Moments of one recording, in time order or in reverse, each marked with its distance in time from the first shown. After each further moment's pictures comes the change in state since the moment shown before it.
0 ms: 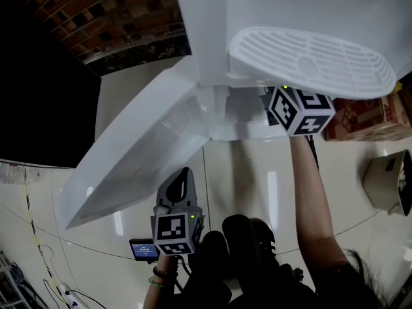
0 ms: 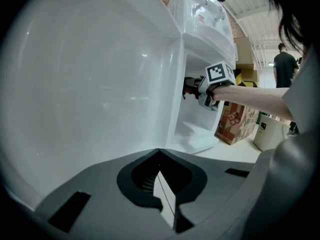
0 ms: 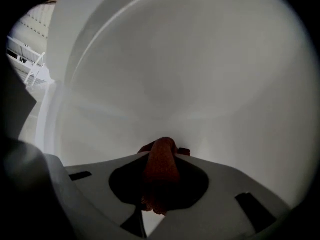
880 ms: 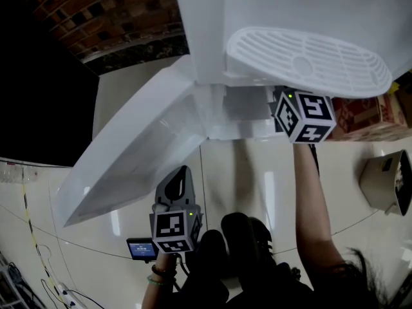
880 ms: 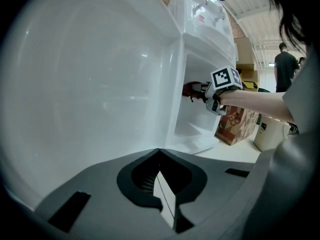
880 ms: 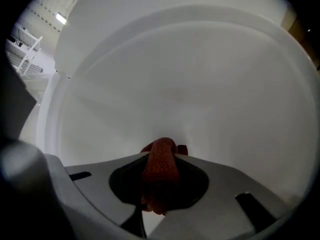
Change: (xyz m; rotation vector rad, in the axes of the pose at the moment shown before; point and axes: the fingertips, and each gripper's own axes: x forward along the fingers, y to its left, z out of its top) left arm 0.001 -0.001 -0.001 -0.002 -0.001 0.003; right arm -0.025 -0.026 -0.016 -0.059 0.049 -0.095
